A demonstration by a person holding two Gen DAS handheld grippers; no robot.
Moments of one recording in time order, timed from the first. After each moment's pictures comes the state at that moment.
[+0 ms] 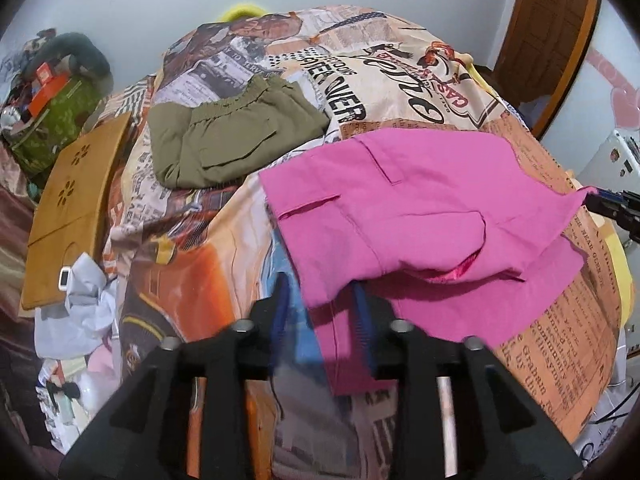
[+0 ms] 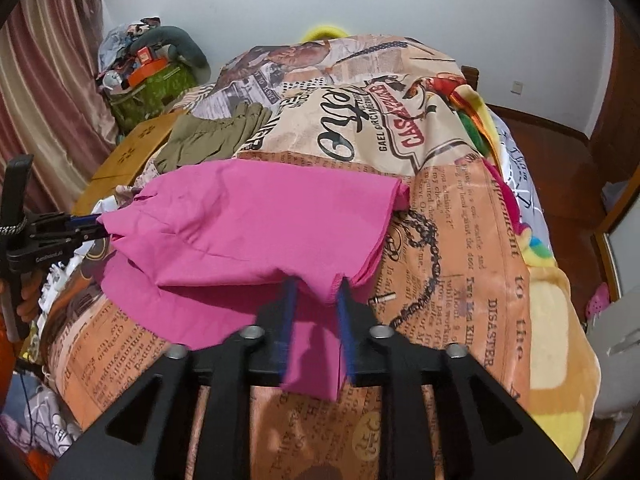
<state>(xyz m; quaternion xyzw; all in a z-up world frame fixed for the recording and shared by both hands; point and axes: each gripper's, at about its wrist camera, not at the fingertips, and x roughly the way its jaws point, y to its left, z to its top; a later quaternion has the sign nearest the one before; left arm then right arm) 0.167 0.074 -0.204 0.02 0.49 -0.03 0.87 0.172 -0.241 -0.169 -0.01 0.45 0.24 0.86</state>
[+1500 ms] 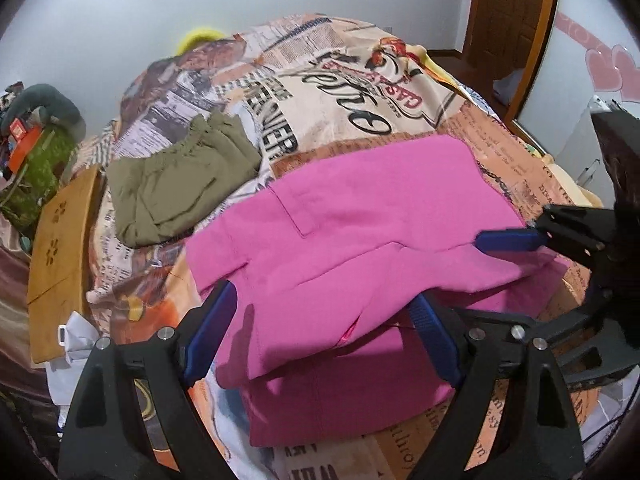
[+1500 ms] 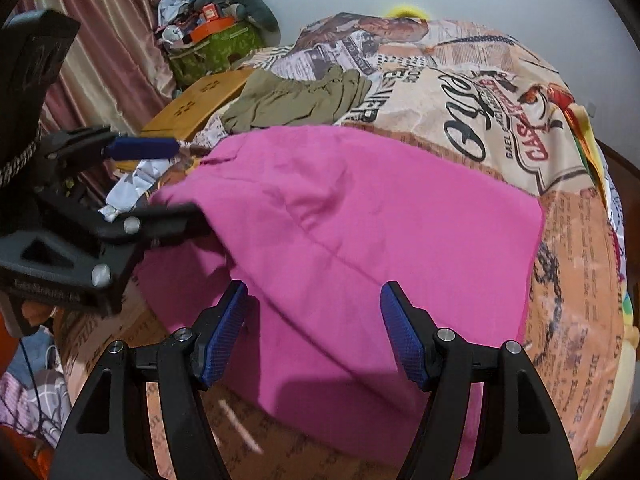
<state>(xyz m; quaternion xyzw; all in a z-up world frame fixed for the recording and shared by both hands) 0.203 -0.001 -0.196 0.09 0.49 -0.08 0.87 0.181 -0.136 -0.198 -0.05 0.47 0.35 0.81</state>
